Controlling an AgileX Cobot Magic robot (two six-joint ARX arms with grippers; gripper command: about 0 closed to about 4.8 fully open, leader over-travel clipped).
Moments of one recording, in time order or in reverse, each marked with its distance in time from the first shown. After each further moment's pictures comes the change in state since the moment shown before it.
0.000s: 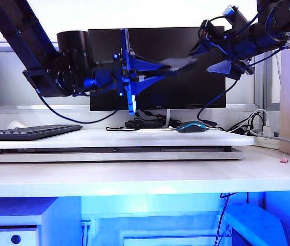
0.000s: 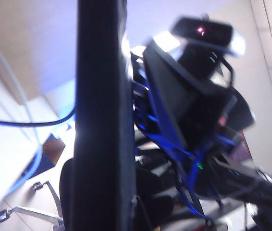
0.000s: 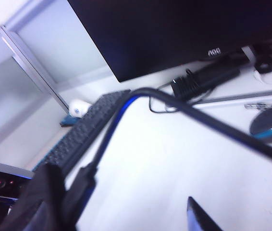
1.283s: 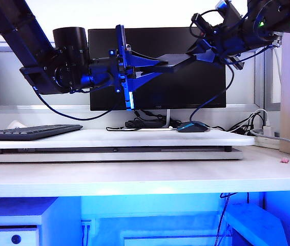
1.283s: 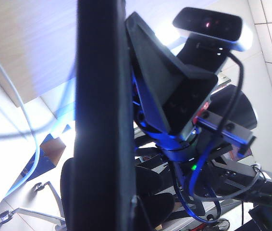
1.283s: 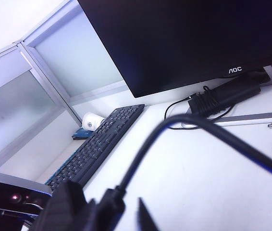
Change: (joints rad) left arm 0.013 -0.010 0.000 0.014 0.019 -0.002; right arm 0.043 0.023 0.026 0.072 0.042 0.026
